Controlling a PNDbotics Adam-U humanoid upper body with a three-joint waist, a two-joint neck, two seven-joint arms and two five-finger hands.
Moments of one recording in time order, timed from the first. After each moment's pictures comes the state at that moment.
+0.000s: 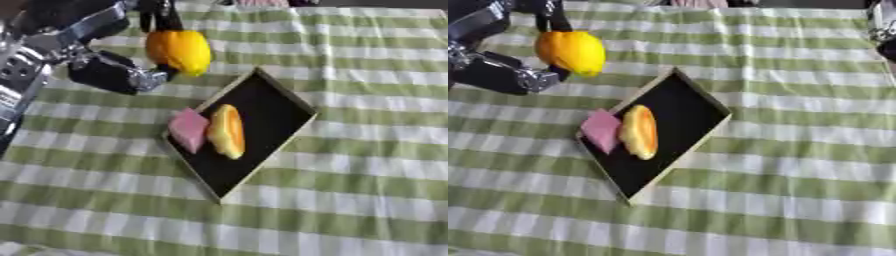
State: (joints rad) left arm -0.92 0.51 -0.39 -1.71 -0.43 -0.25 -0.37; right arm -0.27 -0.89 -0.05 -1.99 0.00 -0.10 -0.31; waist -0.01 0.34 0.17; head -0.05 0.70
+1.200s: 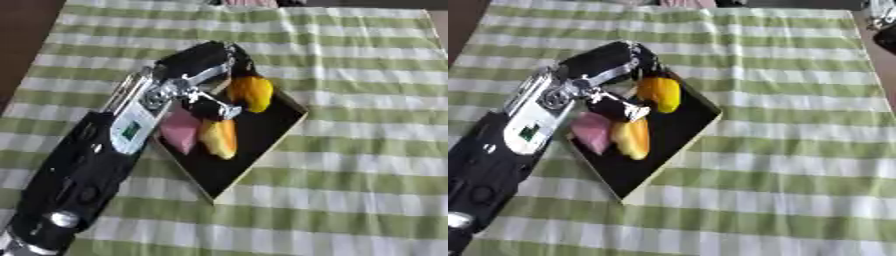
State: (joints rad) left arm -0.96 0.13 -0.39 -1.24 -0.80 -0.29 -0.40; right arm -0.30 -0.89 -0.05 -1.99 -0.01 -0.11 -0.31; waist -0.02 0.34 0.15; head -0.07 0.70
